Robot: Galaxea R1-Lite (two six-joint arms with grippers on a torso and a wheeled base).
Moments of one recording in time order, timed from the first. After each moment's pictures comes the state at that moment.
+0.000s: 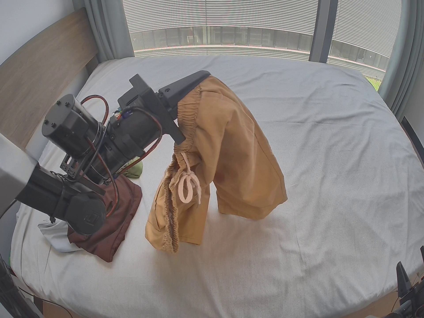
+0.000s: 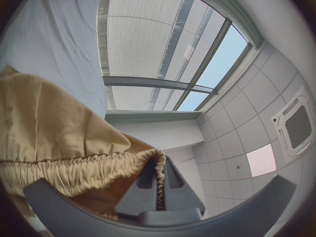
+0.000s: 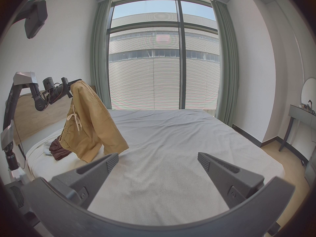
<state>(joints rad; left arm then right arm) -0.50 1.92 -0.92 -1.55 -0.52 -1.59 0.00 0.02 -0.02 0.00 0.00 0.00</state>
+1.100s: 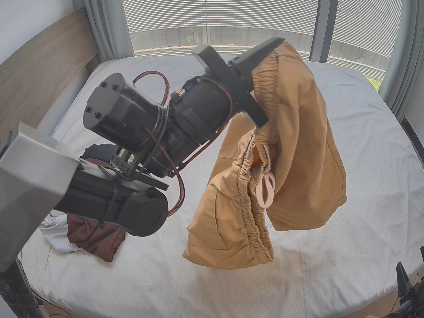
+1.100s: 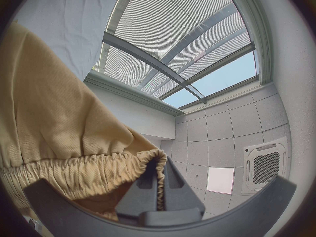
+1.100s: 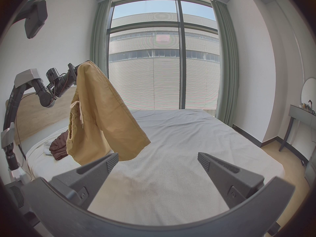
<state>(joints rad) -0.74 2.05 -1.23 -1.55 -0.42 -1.96 0.00 0.02 -0.02 0.00 0.00 0.00</state>
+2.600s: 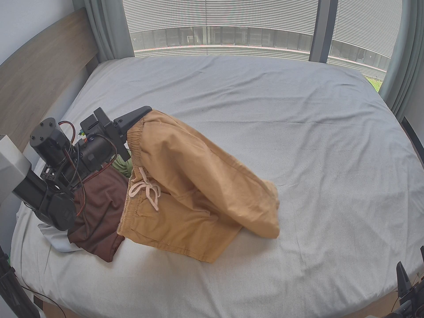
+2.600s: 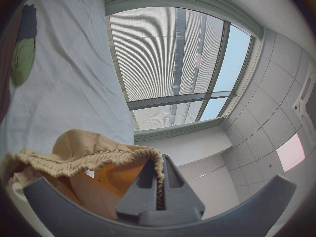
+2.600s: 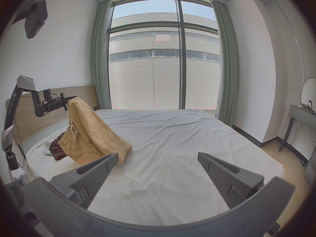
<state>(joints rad) -0.19 1.95 -0.77 -1.55 -0.63 -1.44 0.00 0.02 -0.02 0.00 0.00 0.00</state>
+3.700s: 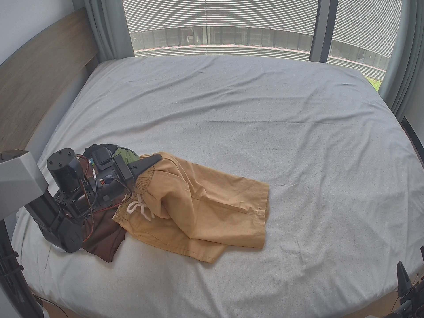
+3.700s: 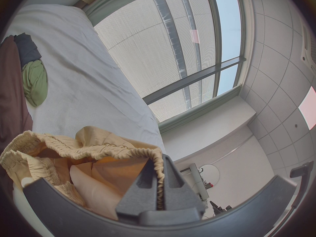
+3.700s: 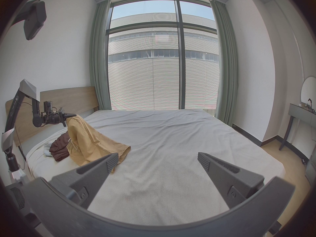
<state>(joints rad) -0.20 2.04 -0.60 -1.55 -0.66 -0.97 0.00 0.02 -0.02 0.00 0.00 0.01</state>
